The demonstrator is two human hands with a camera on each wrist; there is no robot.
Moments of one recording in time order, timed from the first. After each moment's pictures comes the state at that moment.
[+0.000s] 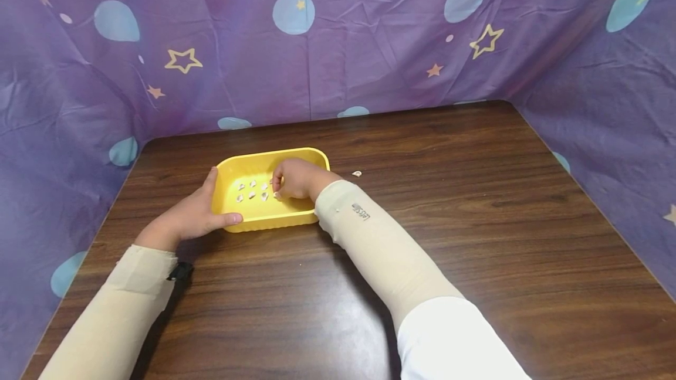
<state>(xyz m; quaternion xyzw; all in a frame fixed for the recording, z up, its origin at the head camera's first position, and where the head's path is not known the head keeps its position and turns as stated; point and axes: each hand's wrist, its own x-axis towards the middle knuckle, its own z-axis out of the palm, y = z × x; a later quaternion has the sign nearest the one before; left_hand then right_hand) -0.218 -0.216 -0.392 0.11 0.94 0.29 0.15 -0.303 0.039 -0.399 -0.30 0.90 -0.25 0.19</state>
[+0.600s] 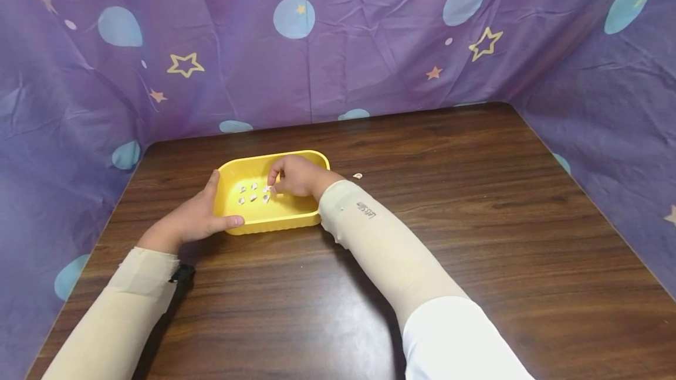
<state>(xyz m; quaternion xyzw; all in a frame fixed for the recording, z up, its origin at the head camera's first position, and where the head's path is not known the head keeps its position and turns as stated) -0.218 -0.216 -0.392 0.12 0.93 0.30 0.15 -0.303 0.044 -0.394 -0.30 0.88 -0.34 0.16</state>
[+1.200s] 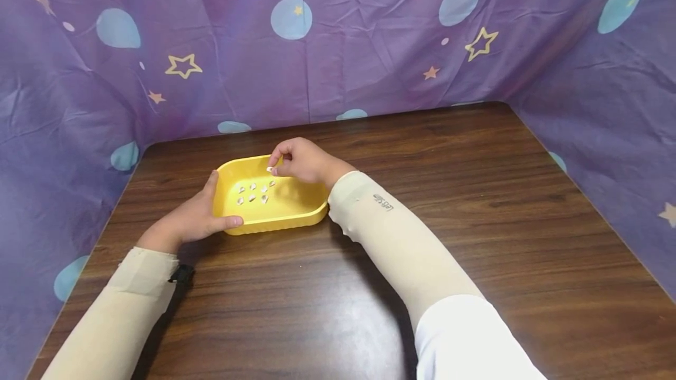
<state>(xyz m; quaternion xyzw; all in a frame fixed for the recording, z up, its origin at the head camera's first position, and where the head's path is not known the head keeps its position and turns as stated) -0.217 -0.215 -0.391 0.11 0.94 0.29 0.16 -0.303 0.066 -0.369 -0.28 0.85 -0.43 0.12</state>
